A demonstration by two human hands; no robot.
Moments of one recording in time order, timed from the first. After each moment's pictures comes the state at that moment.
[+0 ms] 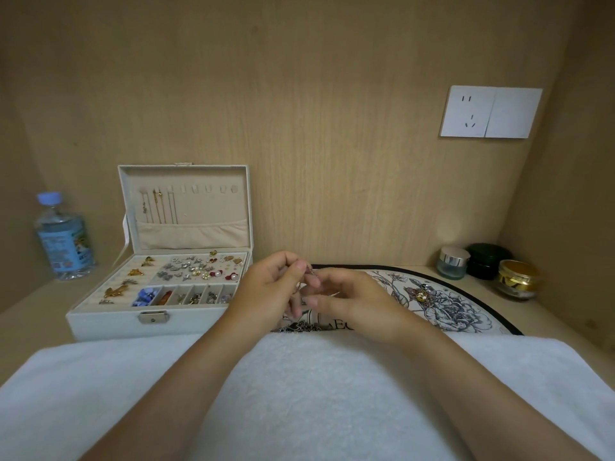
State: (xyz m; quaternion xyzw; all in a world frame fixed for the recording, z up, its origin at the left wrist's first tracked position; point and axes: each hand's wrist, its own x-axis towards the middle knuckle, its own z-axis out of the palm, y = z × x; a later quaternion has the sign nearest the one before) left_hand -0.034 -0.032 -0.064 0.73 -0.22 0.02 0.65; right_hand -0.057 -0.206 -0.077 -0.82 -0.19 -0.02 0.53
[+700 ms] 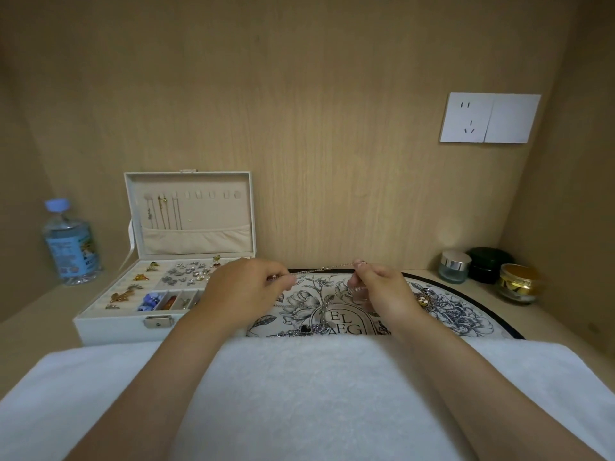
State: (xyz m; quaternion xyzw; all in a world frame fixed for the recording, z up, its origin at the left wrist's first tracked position) left_hand -0.007 -0.001 -0.054 0.94 -0.22 0.16 0.22; right_hand -0.029 -0.232 -0.085 -0.77 0.12 -0.14 0.60
